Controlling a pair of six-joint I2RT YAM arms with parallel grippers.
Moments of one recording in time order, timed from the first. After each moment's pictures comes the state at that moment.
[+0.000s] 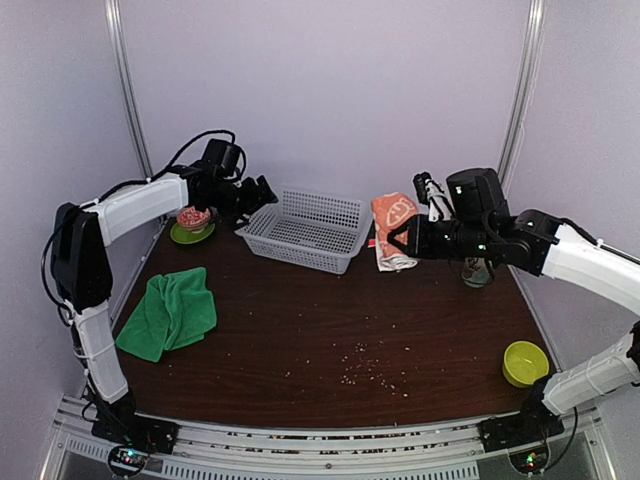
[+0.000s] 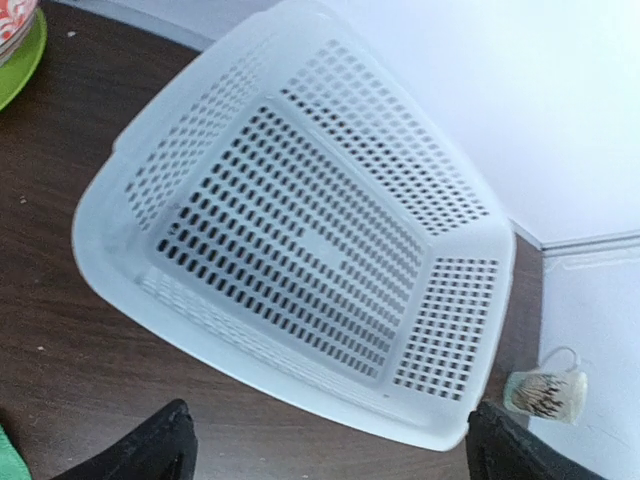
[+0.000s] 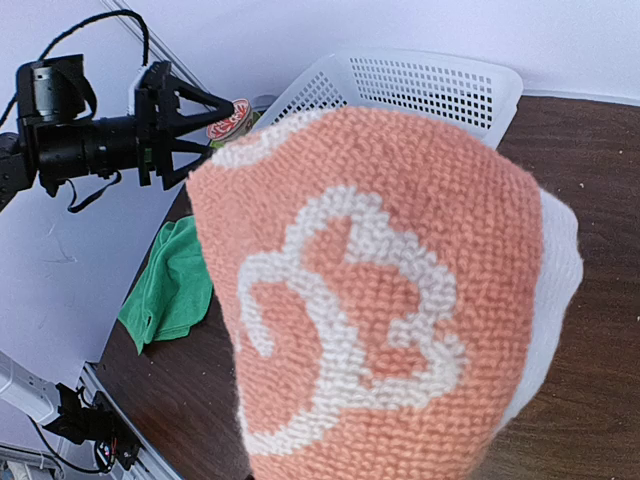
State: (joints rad) left arm -0.46 1.91 1.72 -0.51 0.09 -0.84; right arm 0.76 1.26 1.16 -0.41 0.03 0.57
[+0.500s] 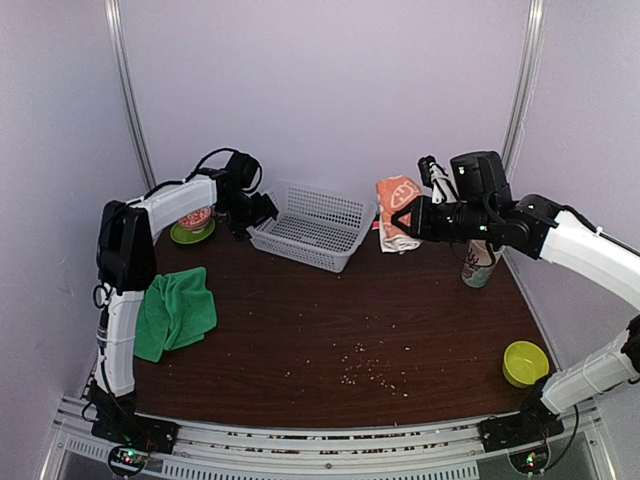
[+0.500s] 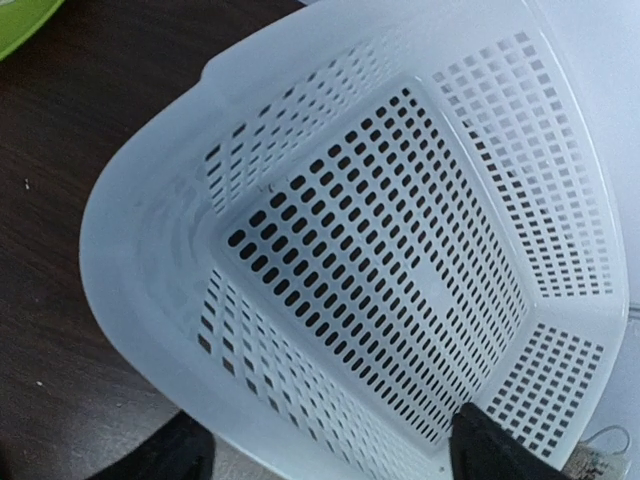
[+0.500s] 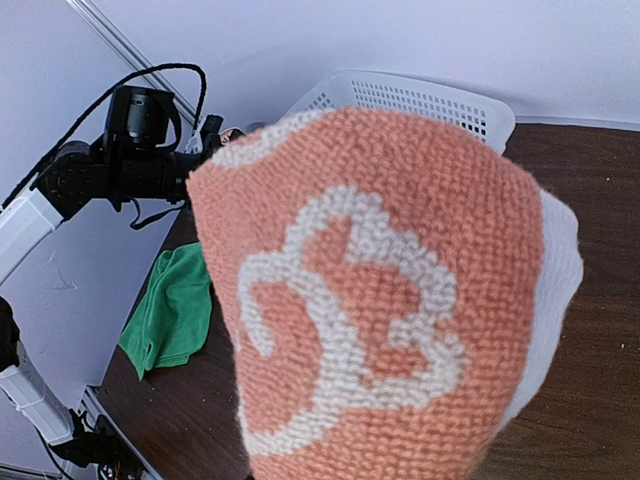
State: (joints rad) left arm -0.42 2.26 2.07 -0.74 0.00 -0.94; right arm 0.69 1.30 1.26 -0.43 0.00 0.55
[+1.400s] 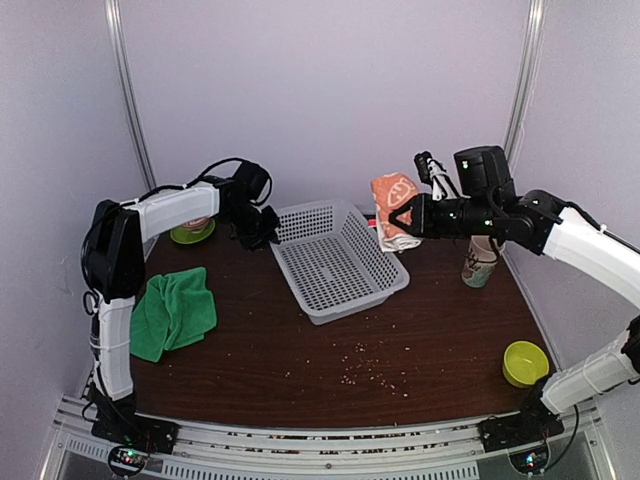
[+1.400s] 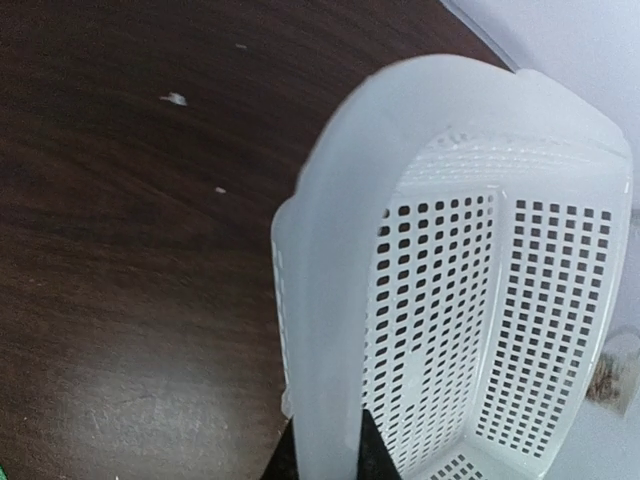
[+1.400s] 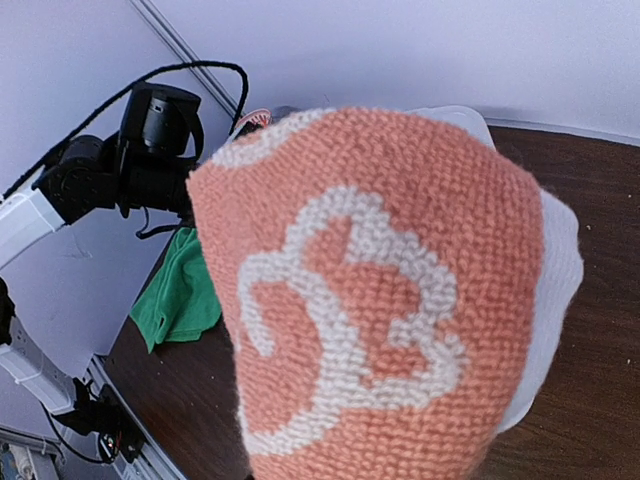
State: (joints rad) left arm -0.51 2.14 1.87 -0.72 0.11 -0.94; right arm 0.68 1.30 1.29 -0.46 -0.09 0.48
